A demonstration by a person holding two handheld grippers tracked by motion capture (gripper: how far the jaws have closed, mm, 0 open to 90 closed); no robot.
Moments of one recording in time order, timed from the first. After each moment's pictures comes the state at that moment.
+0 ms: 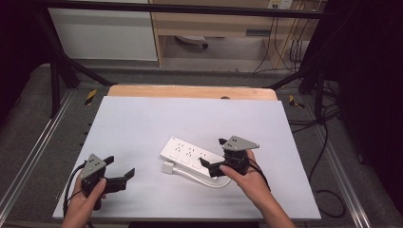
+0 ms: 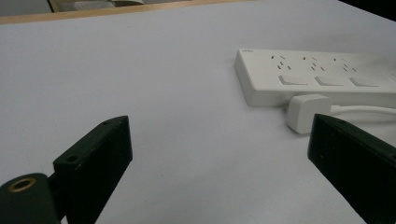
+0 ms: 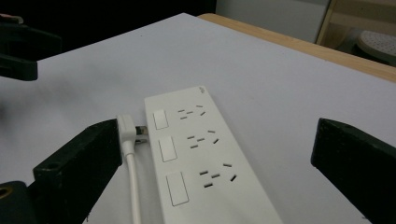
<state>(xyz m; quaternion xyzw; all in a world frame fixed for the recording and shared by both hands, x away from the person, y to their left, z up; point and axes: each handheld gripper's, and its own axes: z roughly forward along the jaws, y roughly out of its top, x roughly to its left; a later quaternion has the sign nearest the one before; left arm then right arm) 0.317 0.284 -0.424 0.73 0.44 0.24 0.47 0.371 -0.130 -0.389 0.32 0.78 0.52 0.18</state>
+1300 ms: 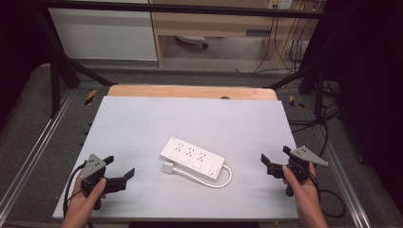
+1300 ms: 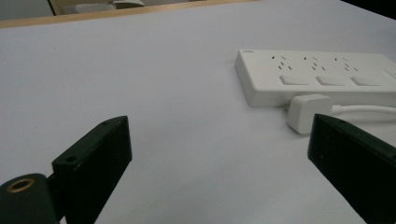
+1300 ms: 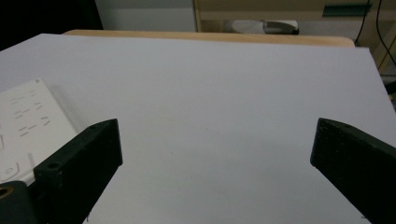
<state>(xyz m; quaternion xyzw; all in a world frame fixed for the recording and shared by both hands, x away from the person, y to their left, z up) 0.317 0.285 -0.423 0.73 0.43 0.24 0.47 0.351 -0.296 -0.424 0.50 0.67 0.49 0.27</state>
